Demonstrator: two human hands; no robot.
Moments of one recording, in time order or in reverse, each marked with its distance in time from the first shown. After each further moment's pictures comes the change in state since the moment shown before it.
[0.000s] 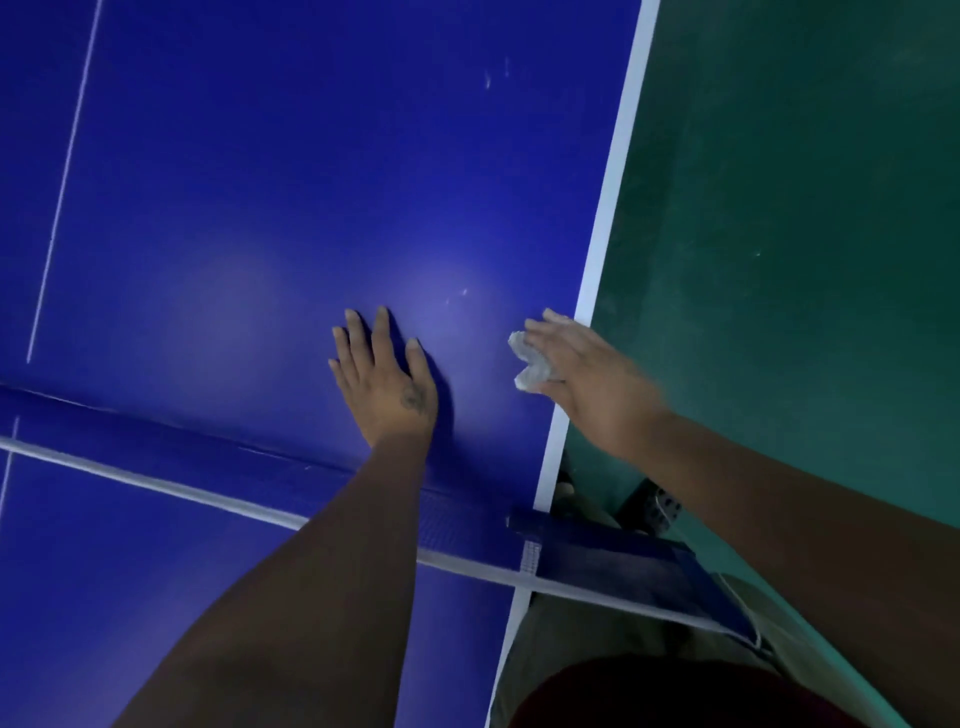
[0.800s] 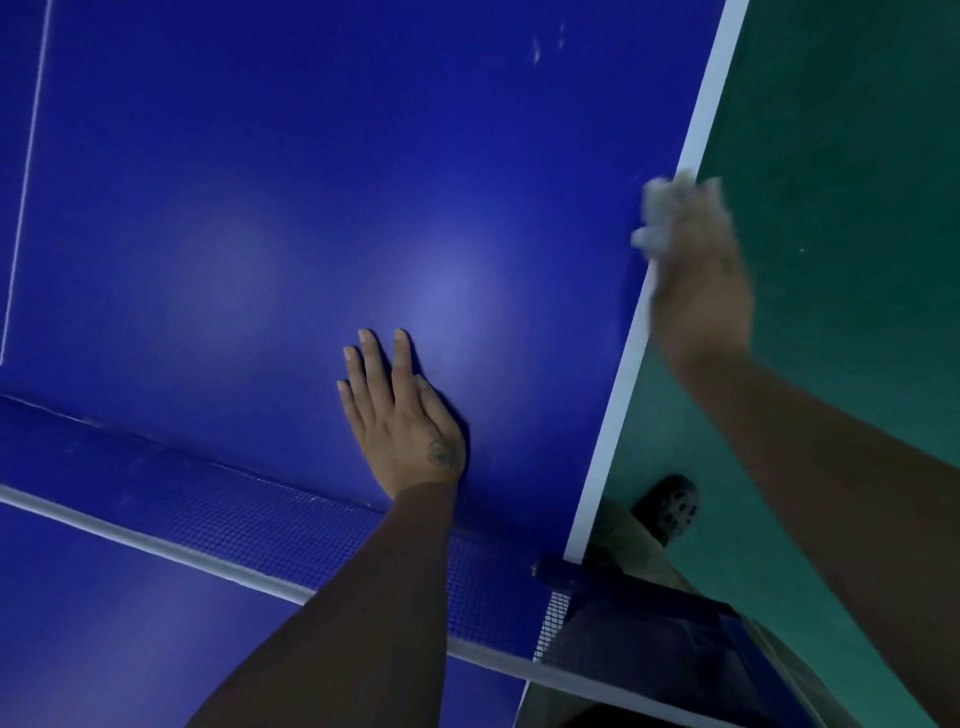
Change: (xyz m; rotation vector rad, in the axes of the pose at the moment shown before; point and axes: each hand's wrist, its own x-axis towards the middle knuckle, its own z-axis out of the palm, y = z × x) left_hand -0.001 -0.019 0.027 0.065 0.247 0.102; right_hand 0.100 0.057 -0.033 -0.158 0.485 0.336
